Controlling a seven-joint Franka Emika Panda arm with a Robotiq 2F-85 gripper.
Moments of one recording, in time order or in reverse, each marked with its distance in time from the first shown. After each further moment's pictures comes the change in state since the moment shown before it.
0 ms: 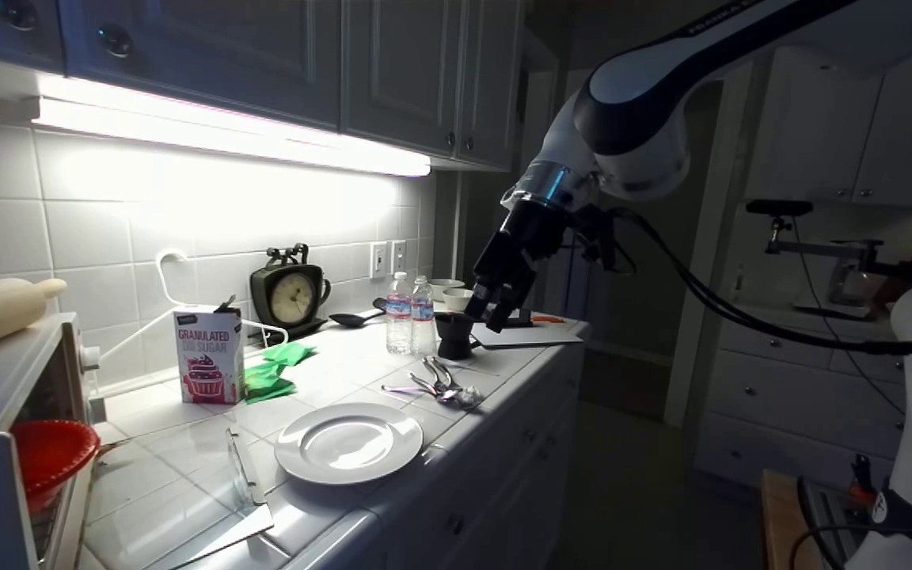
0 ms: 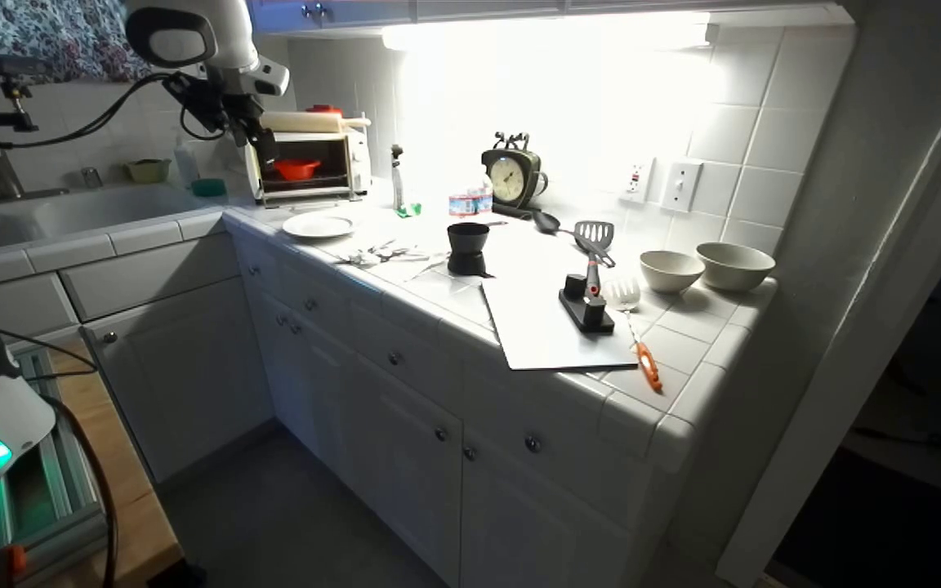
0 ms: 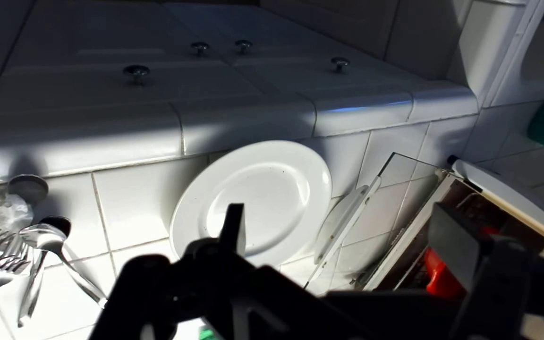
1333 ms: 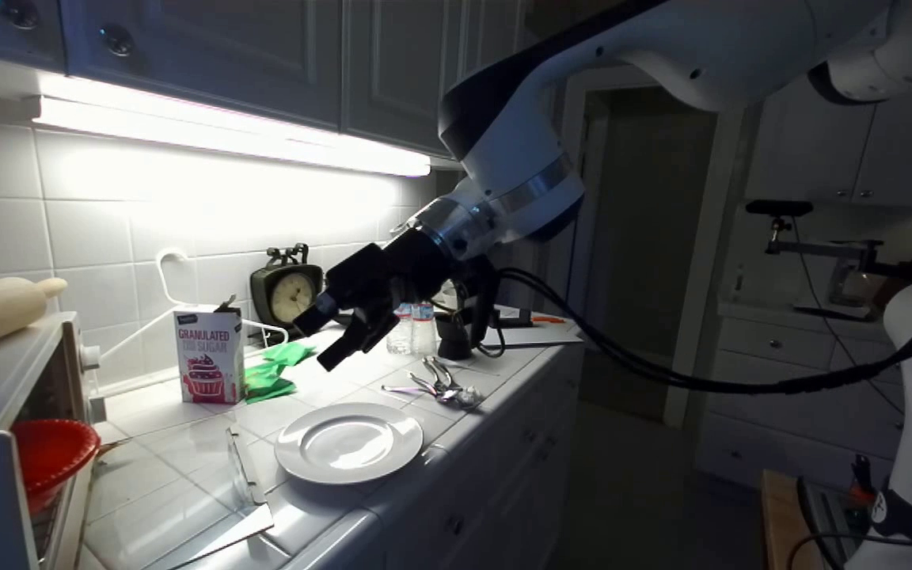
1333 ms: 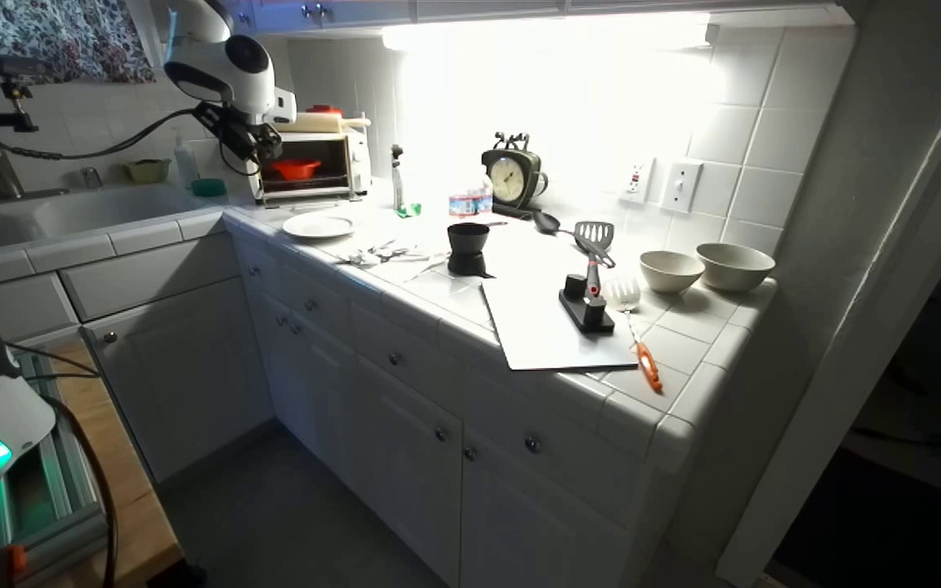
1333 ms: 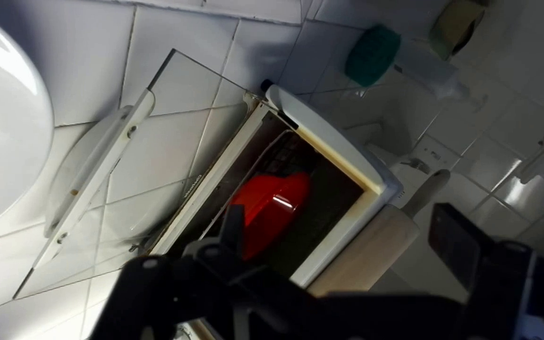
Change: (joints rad) arm 0.080 0.425 0.142 0.379 0.788 0.095 -0.709
